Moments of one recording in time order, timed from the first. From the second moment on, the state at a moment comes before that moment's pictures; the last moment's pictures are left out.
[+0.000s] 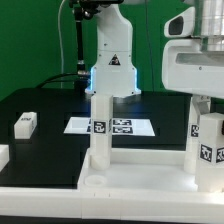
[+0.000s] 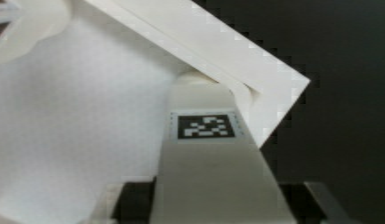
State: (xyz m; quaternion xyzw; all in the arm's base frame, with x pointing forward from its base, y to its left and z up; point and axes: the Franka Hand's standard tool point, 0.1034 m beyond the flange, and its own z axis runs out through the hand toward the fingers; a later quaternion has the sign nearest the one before) arm 0.658 0.100 0.110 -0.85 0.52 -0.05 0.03
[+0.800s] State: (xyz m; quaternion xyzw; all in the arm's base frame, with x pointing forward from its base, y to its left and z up) arm 0.659 0.099 0.110 -0.73 0.68 -0.04 0.04
